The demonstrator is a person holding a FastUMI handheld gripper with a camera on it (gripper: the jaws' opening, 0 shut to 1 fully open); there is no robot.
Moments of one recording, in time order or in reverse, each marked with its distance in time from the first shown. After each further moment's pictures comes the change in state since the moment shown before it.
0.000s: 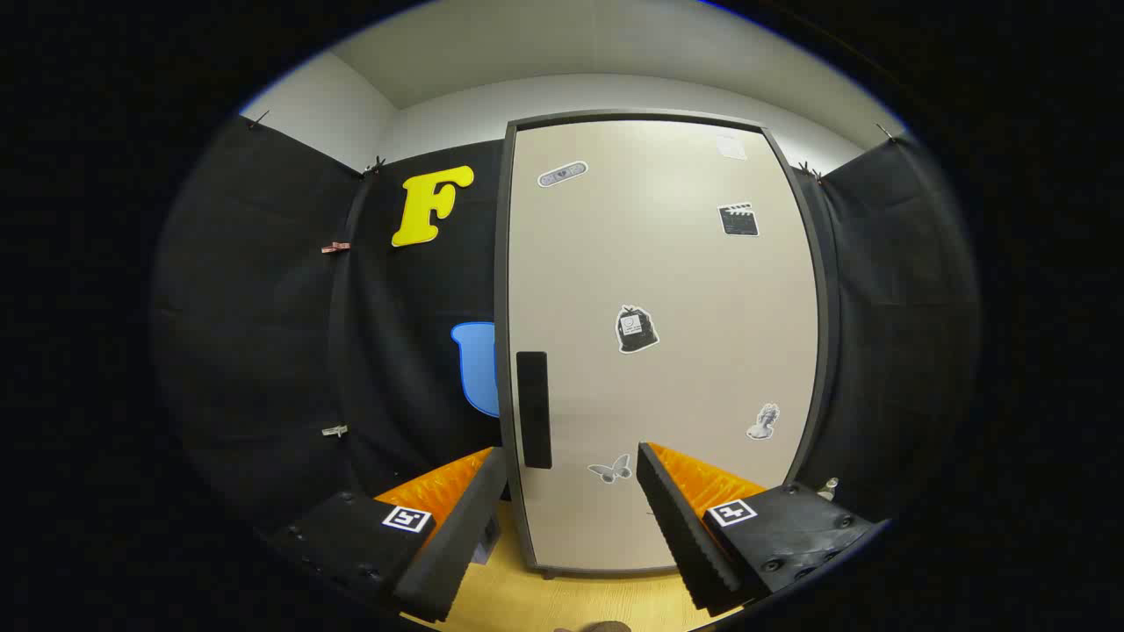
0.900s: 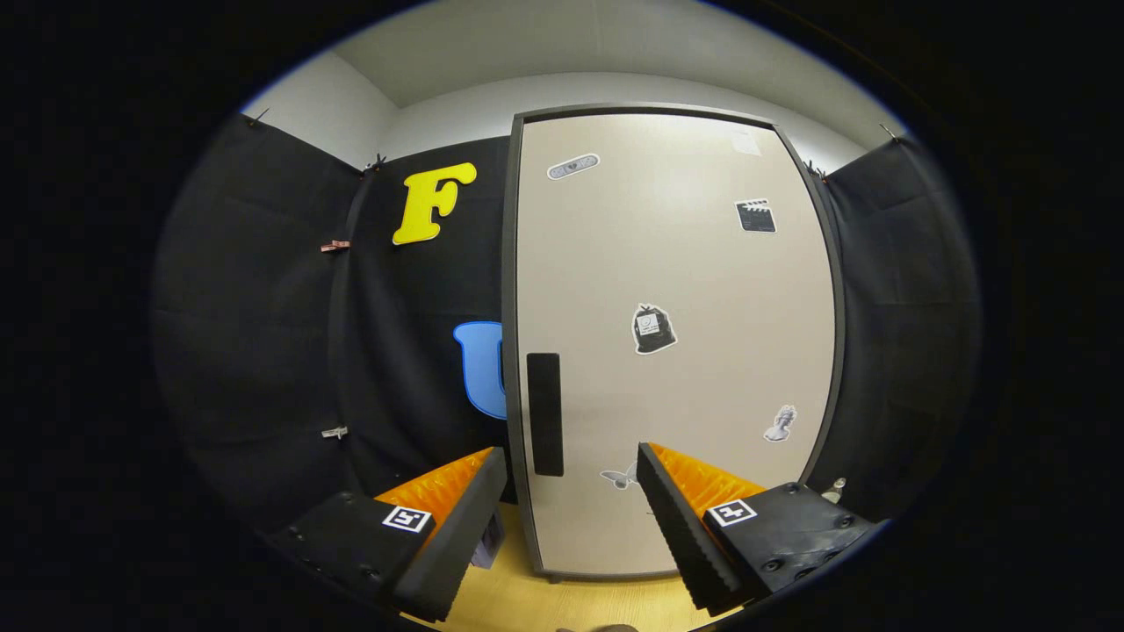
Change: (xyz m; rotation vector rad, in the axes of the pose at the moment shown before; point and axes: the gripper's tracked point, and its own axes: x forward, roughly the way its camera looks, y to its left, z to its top) arm 0.020 0.012 -0.002 0.002 0.001 0.000
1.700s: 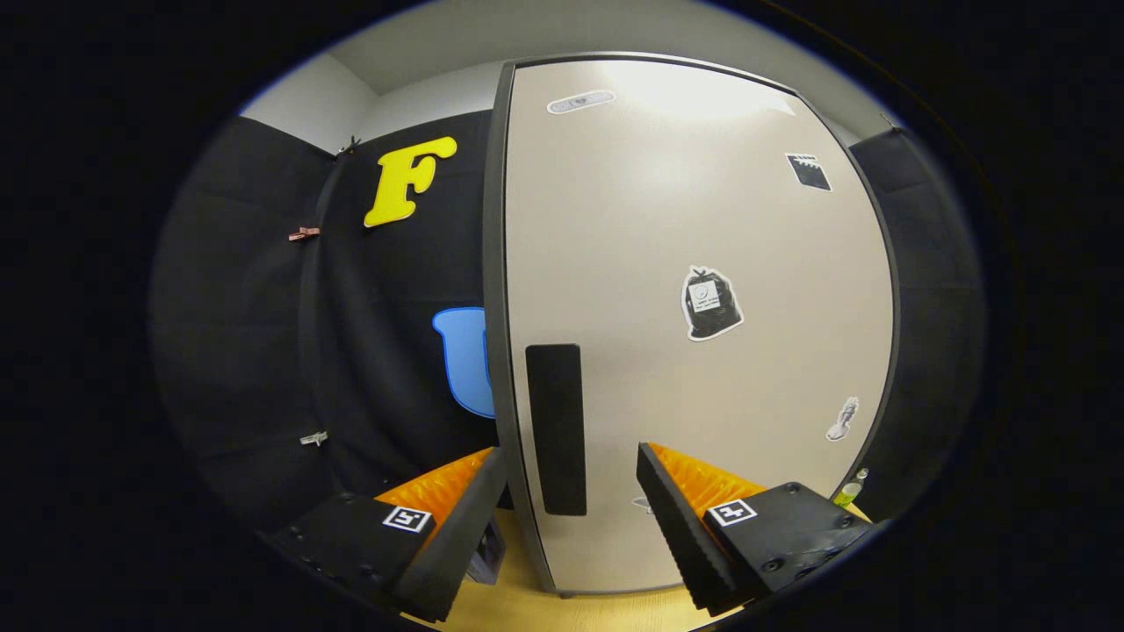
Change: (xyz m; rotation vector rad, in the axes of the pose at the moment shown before) arm 0.098 0.015 -0.023 0.028 0.050 -0.061
